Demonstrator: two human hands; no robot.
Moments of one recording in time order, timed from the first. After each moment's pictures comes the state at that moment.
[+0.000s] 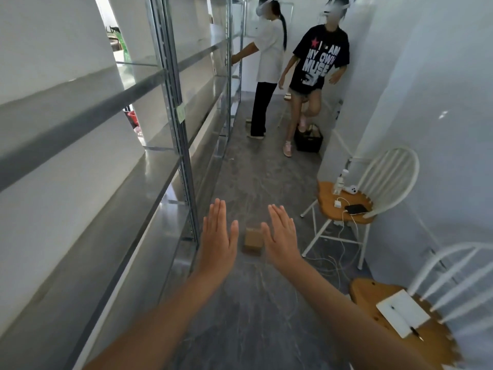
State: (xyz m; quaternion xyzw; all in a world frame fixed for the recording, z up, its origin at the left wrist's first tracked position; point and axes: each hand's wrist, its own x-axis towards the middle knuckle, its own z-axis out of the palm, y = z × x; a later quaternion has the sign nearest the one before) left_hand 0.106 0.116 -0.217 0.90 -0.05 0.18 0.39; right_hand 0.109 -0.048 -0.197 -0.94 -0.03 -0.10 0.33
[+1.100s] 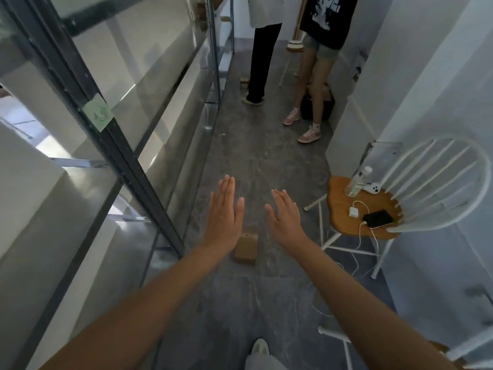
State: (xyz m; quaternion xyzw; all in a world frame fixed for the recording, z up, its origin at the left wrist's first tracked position) left_hand 0.509 0.000 -0.259 0.92 -0.08 0.11 0.37; right_hand 0.514 -0.166 -0.265 -0.95 0.01 0.00 0.33
